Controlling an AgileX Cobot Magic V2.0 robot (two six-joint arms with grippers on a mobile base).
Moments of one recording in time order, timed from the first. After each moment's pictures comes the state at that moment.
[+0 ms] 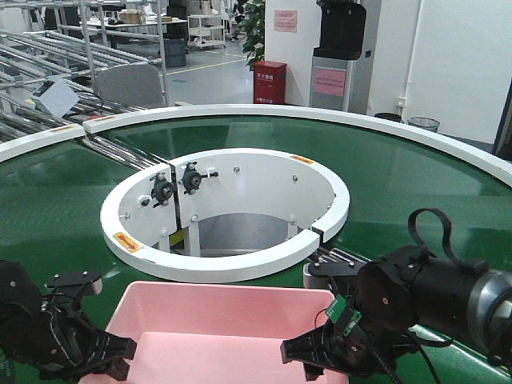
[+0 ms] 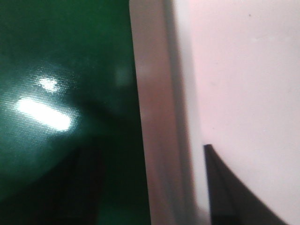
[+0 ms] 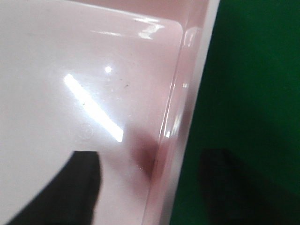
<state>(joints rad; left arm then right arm) -0.15 1.79 -1.13 -0.44 0.68 0.28 0.44 1.78 -1.25 -0.09 0.76 0.39</state>
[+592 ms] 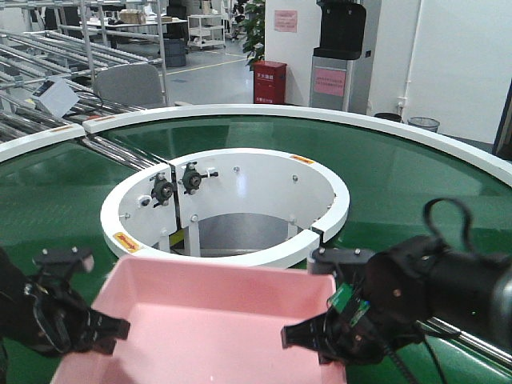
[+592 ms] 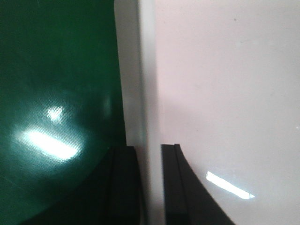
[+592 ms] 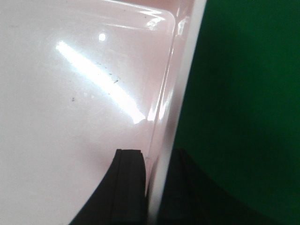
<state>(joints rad) -0.15 1.63 -1.13 -0.43 0.68 0.29 0.44 1.68 -1.25 -0.10 0.77 0.41</state>
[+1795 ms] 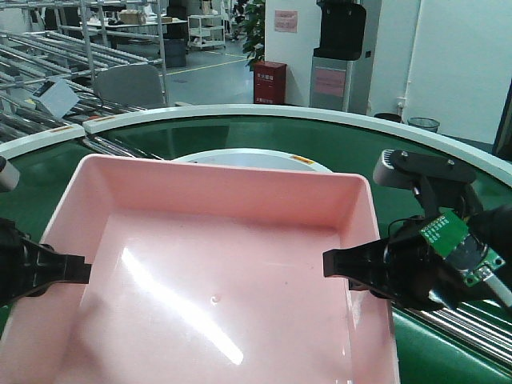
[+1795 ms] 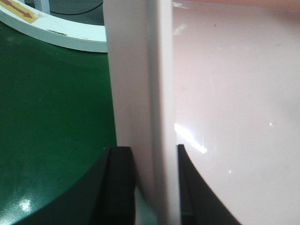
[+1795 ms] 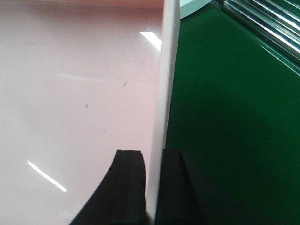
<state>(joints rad) -0.16 1.23 -1.13 -0.47 0.76 0.25 0.45 1.30 -1.25 -0.10 0.82 0.44</state>
